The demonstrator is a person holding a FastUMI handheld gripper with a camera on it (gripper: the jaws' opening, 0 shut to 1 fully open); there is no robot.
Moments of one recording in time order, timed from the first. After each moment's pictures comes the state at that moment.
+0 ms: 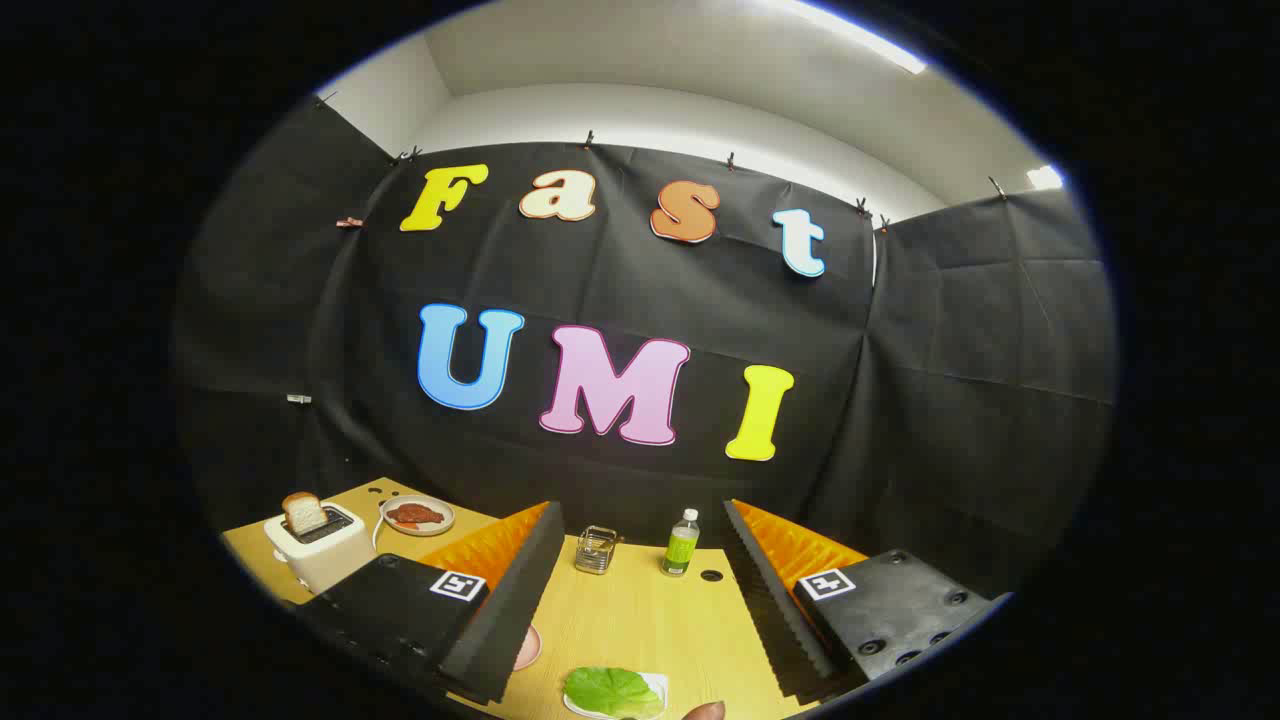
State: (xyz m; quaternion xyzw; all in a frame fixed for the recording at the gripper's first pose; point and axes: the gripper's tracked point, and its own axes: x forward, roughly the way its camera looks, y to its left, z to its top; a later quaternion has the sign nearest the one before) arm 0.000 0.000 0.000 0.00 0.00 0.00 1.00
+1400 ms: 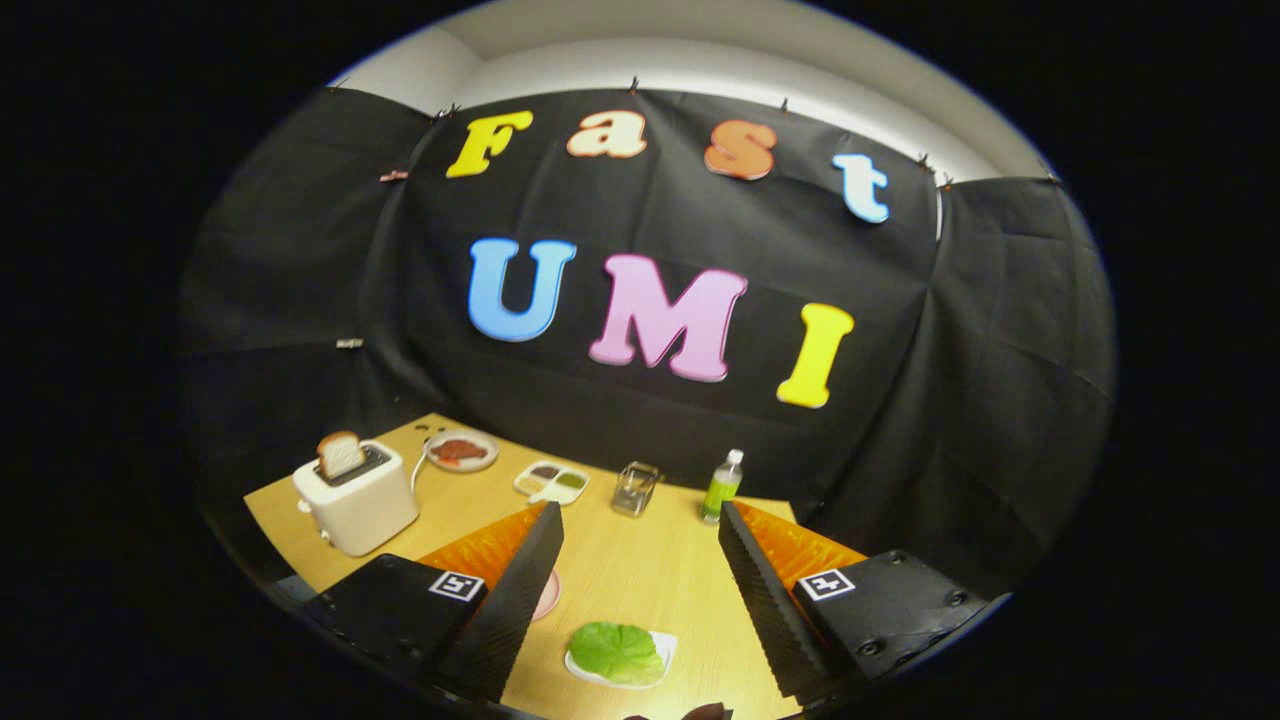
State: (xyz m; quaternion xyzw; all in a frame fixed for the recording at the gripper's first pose) arm -0.004 0.023 -0.091 -0.02 0.16 0.13 0.98
